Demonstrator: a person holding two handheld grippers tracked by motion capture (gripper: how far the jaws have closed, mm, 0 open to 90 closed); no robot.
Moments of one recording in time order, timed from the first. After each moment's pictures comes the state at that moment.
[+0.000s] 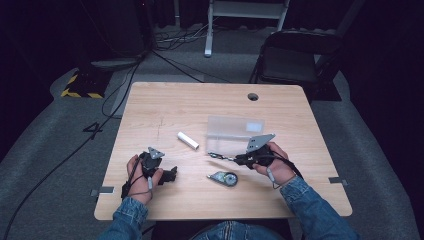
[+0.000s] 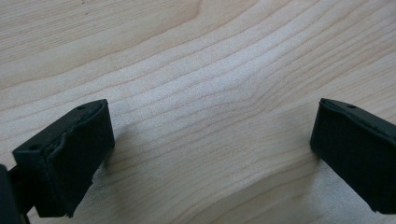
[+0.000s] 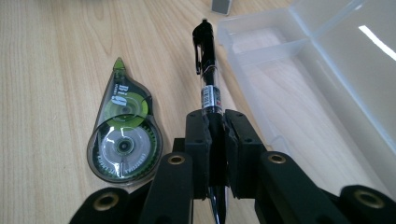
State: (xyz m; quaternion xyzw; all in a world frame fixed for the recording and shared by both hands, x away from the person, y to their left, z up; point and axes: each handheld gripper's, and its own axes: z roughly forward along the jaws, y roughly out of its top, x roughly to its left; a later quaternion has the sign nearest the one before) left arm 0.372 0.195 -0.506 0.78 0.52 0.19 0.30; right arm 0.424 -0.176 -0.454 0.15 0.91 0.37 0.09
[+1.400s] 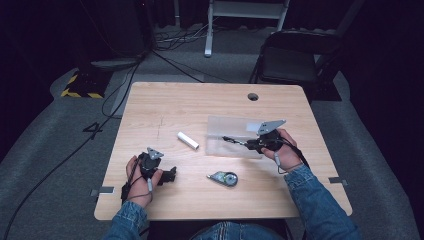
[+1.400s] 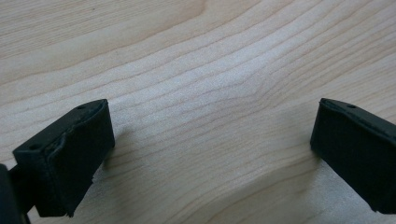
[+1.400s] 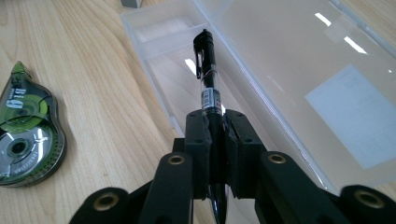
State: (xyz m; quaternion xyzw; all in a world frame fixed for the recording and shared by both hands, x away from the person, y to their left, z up) left arm 0.370 0.196 -0.506 0.77 0.52 0.19 0.30; right arm 0.468 -0.208 -0.450 0.22 0.90 0.35 0.12
